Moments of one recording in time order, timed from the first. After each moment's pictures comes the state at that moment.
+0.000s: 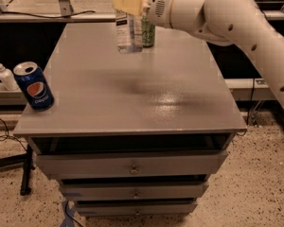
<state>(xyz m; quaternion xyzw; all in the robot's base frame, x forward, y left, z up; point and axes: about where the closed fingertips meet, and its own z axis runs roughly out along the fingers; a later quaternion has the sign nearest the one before) 0.696 0.034 1.031 -0.23 0.69 0.42 0.54</state>
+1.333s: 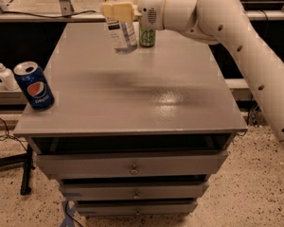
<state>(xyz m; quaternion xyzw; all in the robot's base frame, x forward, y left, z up) 0.688 0.062 1.034 -0.37 0.60 0.39 0.59</state>
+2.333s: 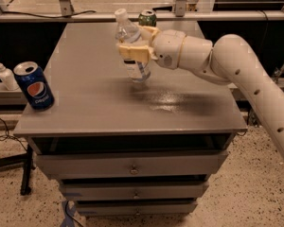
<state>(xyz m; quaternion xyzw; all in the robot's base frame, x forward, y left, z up) 0.639 0.026 0.963 -0.43 0.54 0.35 0.63</state>
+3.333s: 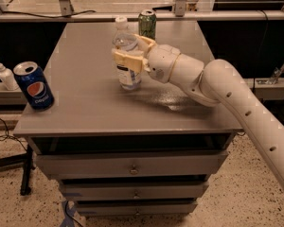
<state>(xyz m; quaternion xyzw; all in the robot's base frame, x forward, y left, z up) 0.633 0.038 0.941 -0.37 0.53 0.37 0.67</state>
